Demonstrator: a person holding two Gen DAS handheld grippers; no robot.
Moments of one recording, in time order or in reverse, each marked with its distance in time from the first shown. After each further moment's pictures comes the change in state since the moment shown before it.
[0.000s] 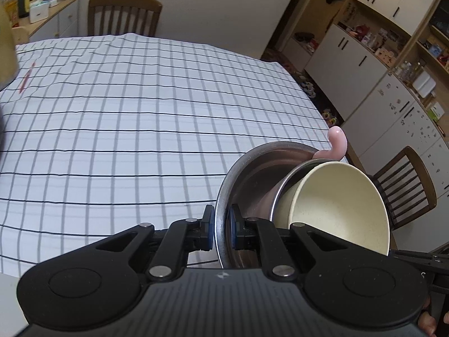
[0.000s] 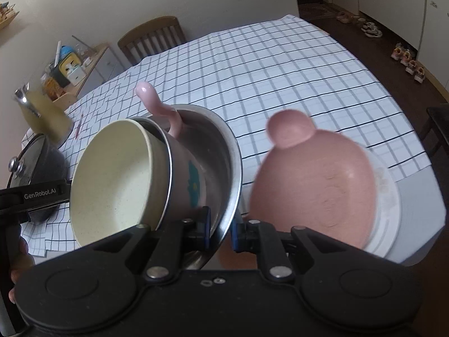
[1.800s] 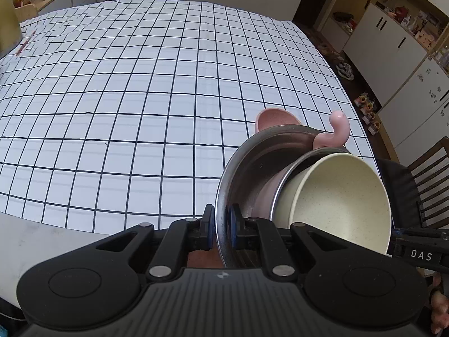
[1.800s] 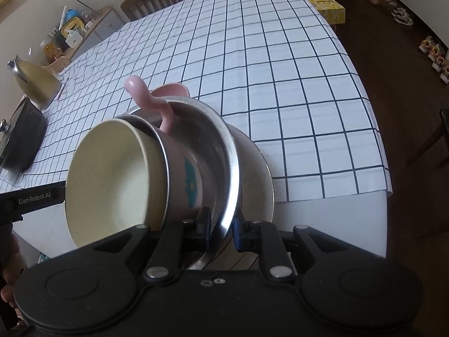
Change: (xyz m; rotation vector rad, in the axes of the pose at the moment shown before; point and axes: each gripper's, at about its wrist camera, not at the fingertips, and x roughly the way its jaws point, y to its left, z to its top) left arm 0.099 -0.123 -0.053 -0.083 0.084 0.195; right arm 0.032 -0.172 0.028 -0.144 0.176 0.104
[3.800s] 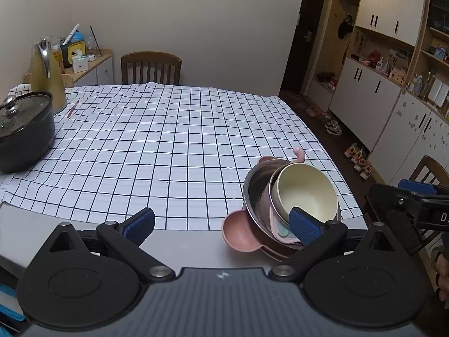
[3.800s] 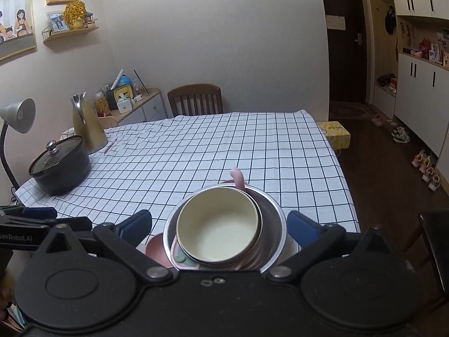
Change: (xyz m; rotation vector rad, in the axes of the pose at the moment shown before) left arm -0.180 0.031 -0.097 0.079 -0.363 0.012; right arm -0.126 0.092 -0.079 -0.224 -0.507 -0.028
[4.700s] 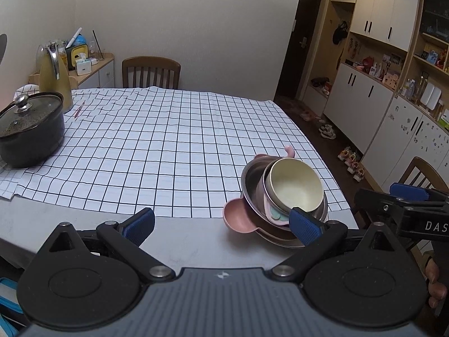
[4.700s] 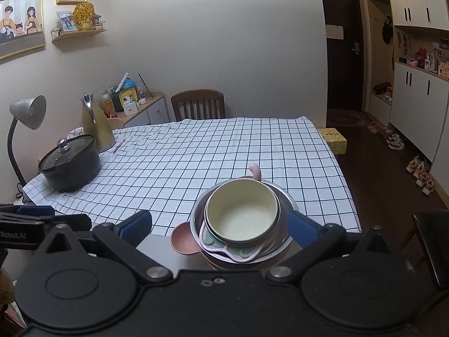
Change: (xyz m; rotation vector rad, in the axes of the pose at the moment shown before) left arm -0.048 0.008 -0.017 -0.003 -0.018 -0.021; right arm -0.034 0.041 -0.014 -0.018 -0.016 -0.027
